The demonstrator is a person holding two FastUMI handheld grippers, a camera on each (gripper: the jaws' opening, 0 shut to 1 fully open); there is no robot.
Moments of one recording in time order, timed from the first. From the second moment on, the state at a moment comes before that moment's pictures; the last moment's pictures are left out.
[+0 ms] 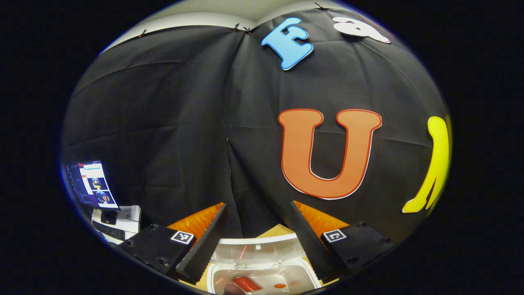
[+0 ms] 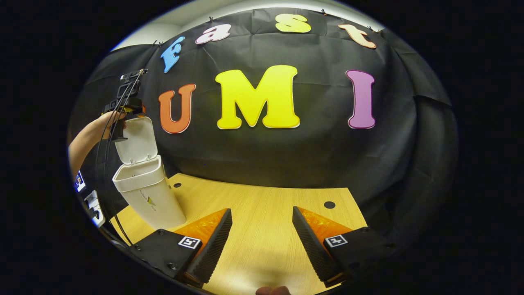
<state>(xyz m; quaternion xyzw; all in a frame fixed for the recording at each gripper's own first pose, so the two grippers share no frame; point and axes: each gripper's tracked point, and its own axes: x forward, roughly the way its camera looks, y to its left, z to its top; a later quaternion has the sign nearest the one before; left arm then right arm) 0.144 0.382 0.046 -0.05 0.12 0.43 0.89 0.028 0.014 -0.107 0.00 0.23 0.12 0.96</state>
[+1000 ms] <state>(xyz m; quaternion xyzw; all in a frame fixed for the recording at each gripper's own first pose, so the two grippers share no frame) 0.037 0.242 -0.082 -0.07 0.17 0.42 0.89 -0.002 -0.005 -0.099 -0.01 0.22 0.17 0.96</state>
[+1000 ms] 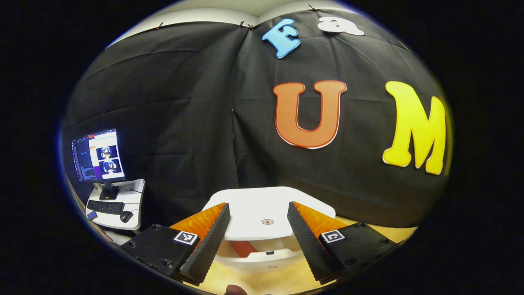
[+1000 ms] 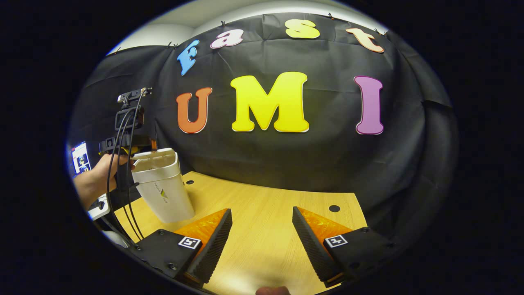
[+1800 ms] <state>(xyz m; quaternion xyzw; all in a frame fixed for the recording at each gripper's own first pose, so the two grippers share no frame) 0.036 0.234 -0.116 -0.05 0.13 0.41 0.90 -0.005 -0.021 -0.132 -0.01 0.26 0.14 0.96</state>
